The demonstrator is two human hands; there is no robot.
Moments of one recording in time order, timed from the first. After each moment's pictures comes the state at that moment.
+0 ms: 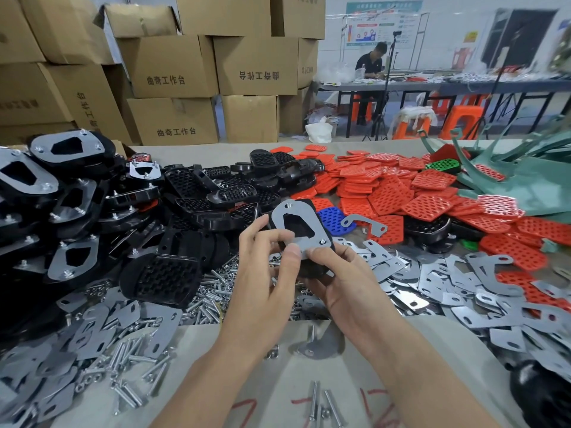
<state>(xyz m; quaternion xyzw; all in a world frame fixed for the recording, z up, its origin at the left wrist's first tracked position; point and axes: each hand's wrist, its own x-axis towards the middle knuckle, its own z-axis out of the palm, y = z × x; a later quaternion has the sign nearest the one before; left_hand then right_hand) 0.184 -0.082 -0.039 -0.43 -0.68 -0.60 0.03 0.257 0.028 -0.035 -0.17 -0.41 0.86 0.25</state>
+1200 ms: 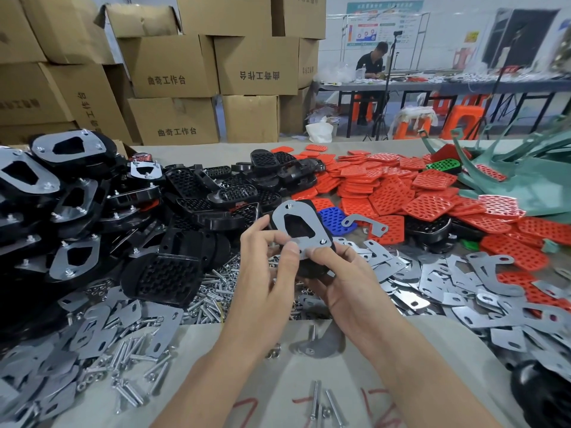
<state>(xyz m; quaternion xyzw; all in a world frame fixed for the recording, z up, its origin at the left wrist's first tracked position) 0.184 -0.081 -0.040 -0.41 -0.67 -0.61 0.00 0.259 0.025 -0.030 -0.18 -0.40 0.86 0.25</state>
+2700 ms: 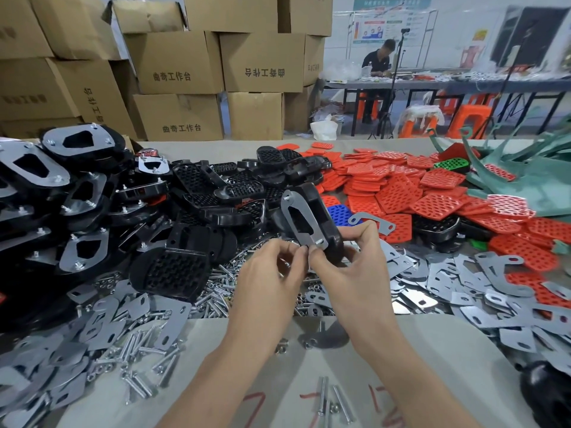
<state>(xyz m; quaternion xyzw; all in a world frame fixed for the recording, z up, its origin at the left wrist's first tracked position) 0.180 -0.078 -0.042 -0.34 -0.78 -0.53 0.04 0.260 0.013 -0.039 -0.20 -0.67 0.57 0.43</state>
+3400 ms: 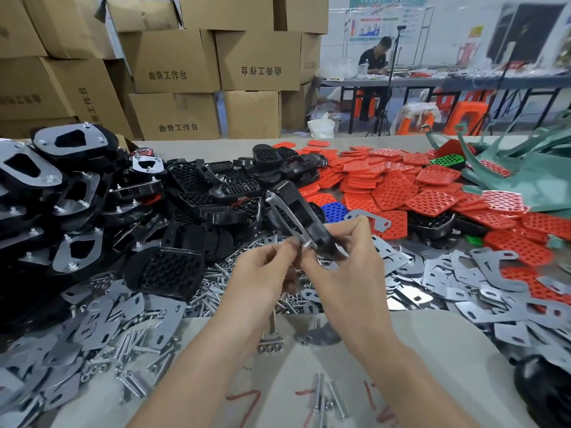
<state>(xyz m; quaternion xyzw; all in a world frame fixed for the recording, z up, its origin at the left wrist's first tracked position) 0.178 -0.076 -0.028 -0.22 -0.65 -0.69 -0.24 0.263 0.007 -0.033 -0.16 -0.72 0.49 0.46</state>
